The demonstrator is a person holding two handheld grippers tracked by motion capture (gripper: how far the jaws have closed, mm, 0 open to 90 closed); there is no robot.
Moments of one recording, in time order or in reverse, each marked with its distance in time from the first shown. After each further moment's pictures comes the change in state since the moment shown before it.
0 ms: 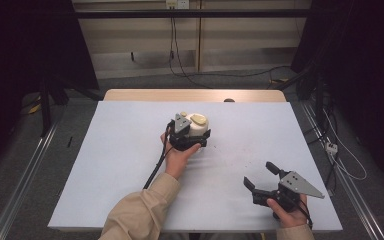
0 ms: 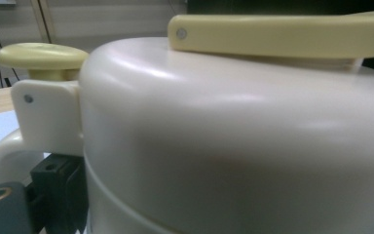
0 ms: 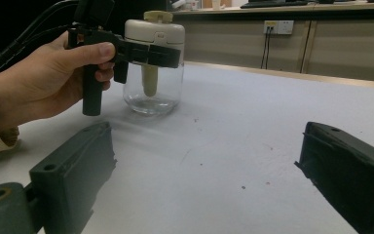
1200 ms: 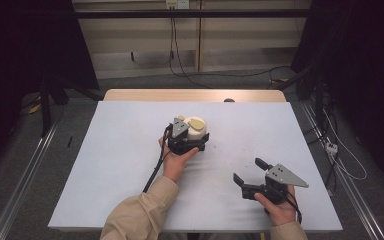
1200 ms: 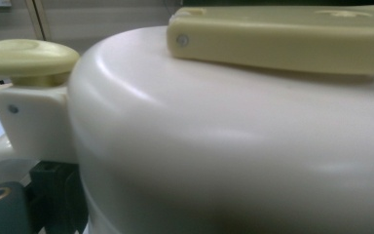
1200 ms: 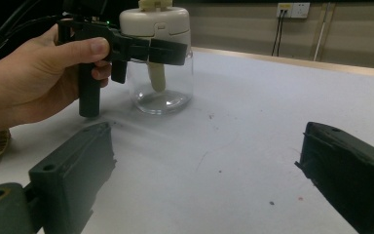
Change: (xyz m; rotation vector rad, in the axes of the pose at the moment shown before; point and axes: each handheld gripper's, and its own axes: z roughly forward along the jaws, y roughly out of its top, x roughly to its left) left arm 0.002 -0.011 -0.010 -0.014 -0.022 0.014; right arm 0.010 0.005 0.030 0.073 0.029 -0.009
